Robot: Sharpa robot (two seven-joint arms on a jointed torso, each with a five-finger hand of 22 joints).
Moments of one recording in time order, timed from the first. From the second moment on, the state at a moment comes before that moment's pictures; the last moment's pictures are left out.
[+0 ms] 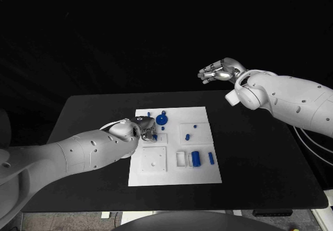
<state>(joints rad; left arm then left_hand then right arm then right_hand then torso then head) 1.12 -0.45 -0.24 1.05 -1.49 -0.27 -0.20 1.37 0.02 0.00 -0.09 0.15 1.13 0.09 0.07 0.06 1.33 0.01 0.29 0.18 1.23 -0.04 0.78 0.37 0.02 1.21 -0.06 0.07 0.94 1.30 -0.63 -0.04 1.00 -0.63 -0.20 0.16 1.19 0.00 0.02 -0.14 0.53 0.93 0.17 0.06 0.06 1.09 0.15 0.06 0.06 1.13 0.14 0.07 0.06 0.01 0.75 0.14 0.06 0.06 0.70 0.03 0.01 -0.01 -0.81</state>
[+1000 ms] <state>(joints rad) 1.12 -0.49 -0.24 1.06 -1.46 -0.38 -0.13 1.29 -0.03 0.24 -0.13 0.11 1.20 0.07 0.07 0.06 1.37 -0.01 0.28 0.17 1.27 -0.06 0.78 0.38 0.02 1.22 -0.07 0.07 1.07 1.30 -0.65 -0.04 1.03 -0.64 -0.19 0.16 1.19 0.00 0.02 -0.14 0.53 0.94 0.17 0.06 0.06 1.09 0.15 0.06 0.06 1.13 0.14 0.07 0.06 0.01 0.75 0.14 0.06 0.06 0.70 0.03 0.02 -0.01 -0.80</state>
